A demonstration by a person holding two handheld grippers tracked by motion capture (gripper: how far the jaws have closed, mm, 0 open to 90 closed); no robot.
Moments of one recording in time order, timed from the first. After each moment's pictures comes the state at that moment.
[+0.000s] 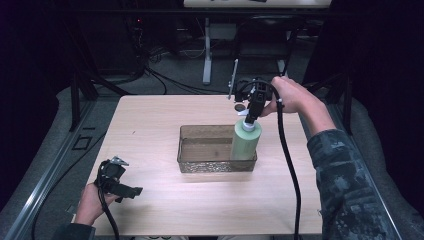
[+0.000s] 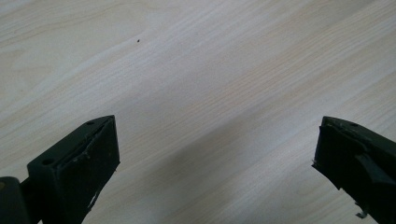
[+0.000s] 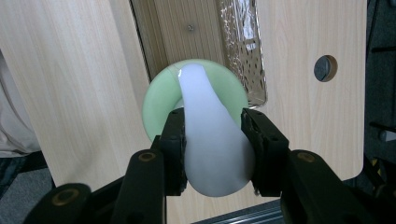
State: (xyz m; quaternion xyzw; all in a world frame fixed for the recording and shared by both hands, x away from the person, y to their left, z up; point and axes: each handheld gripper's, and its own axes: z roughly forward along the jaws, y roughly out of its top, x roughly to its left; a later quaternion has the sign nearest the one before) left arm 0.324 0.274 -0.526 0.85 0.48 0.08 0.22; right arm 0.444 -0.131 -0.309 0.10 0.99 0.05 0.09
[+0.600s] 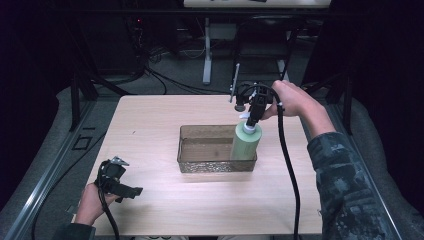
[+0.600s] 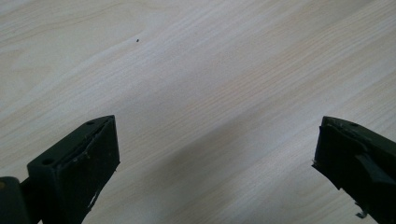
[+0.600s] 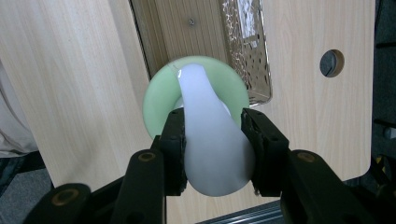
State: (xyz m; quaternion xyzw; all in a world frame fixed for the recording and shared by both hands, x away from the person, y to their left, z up) left arm 0.324 0.274 -0.526 0.85 0.48 0.08 0.22; right arm 0.444 -0.135 -0.319 0.11 0.99 0.04 0.09
